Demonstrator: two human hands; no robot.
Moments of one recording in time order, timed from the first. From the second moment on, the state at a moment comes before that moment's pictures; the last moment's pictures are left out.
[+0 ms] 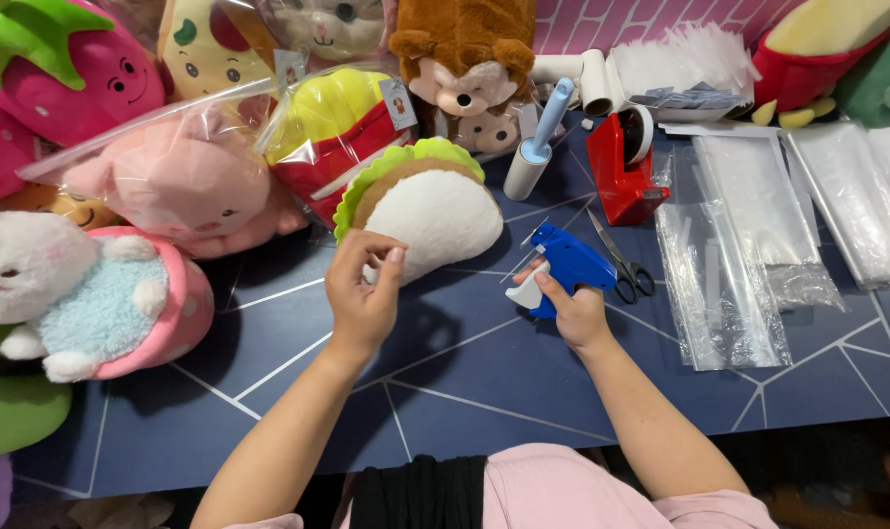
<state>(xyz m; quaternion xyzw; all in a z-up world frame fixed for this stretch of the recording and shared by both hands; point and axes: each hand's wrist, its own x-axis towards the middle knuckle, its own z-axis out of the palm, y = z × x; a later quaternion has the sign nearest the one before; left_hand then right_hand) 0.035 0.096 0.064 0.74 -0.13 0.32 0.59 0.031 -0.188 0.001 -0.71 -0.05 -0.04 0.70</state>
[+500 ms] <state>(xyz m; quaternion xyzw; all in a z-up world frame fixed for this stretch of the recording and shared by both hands) 0.102 0.089 0.083 0.85 -0.15 0.37 0.34 0.070 -0.166 0.037 -0.79 -0.04 -0.03 0.61</state>
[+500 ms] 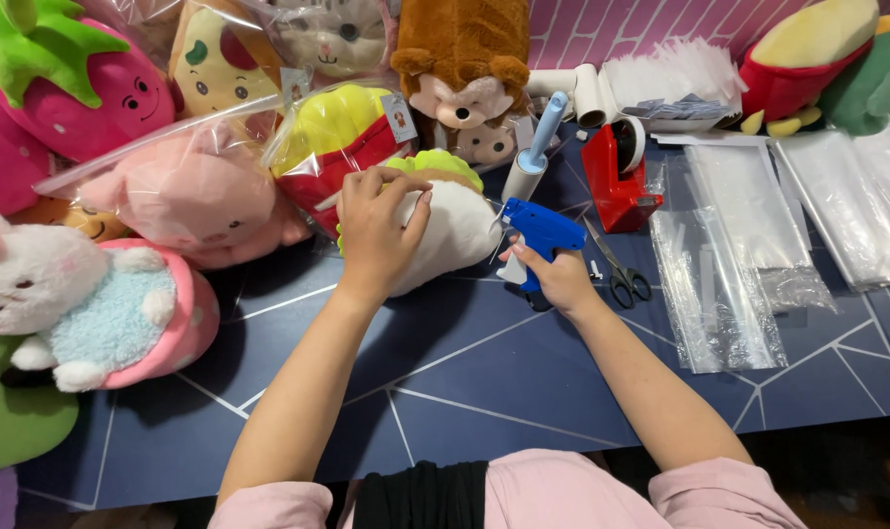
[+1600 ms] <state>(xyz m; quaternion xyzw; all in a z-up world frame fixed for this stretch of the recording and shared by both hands) 0.057 0.087 0.093 0.83 -0.34 0.26 0.36 0.083 -0.200 0.013 -0.72 -0.04 -0.05 0.70</state>
